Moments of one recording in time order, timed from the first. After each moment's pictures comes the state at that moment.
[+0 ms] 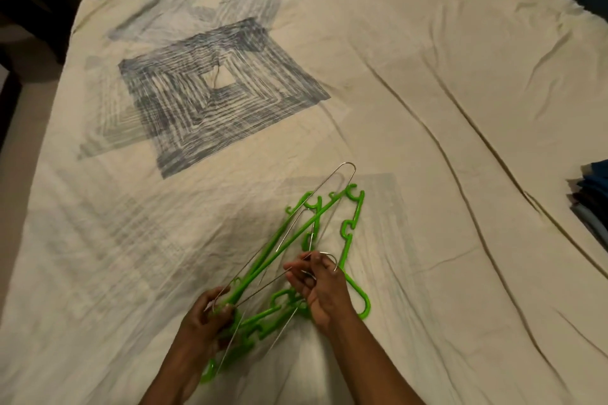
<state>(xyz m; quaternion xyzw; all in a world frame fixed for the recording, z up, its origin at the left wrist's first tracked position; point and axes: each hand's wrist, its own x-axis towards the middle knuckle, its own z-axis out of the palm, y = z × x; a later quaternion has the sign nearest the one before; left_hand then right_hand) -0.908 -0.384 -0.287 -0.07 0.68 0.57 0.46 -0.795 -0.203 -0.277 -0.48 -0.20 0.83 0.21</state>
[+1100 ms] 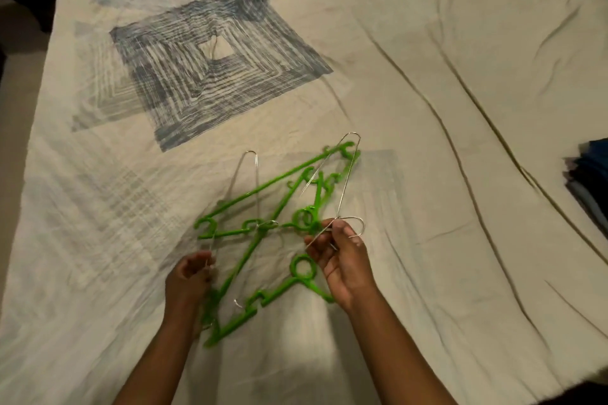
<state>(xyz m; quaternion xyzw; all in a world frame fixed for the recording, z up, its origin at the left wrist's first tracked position) -0.936 -0.388 -0.308 -0.09 0.78 0.54 0.31 -0.776 -0.201 -0.242 -0.45 -0.20 0.83 0.26</state>
